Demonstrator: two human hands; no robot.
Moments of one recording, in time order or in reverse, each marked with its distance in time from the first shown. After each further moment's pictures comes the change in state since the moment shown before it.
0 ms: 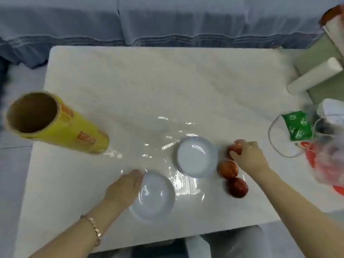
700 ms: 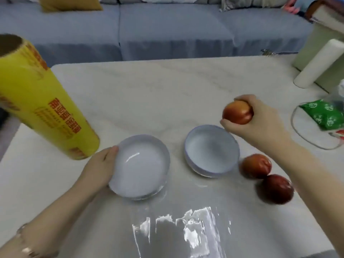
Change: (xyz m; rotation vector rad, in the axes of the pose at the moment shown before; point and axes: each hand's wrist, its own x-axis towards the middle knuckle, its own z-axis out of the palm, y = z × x) left_hand 0.037 -0.033 0.005 -0.600 0.526 0.164; right_hand -0.045 -0.052 0.022 0.399 0.504 -0.444
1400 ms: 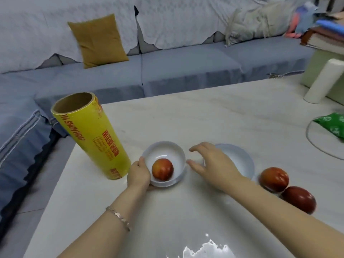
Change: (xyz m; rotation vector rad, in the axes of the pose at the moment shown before) left_hand 0.041 -0.007 0.032 -0.122 0.247 -0.168; right_hand -0.036 -0.039 0.081 -0.101 -0.247 -0.314
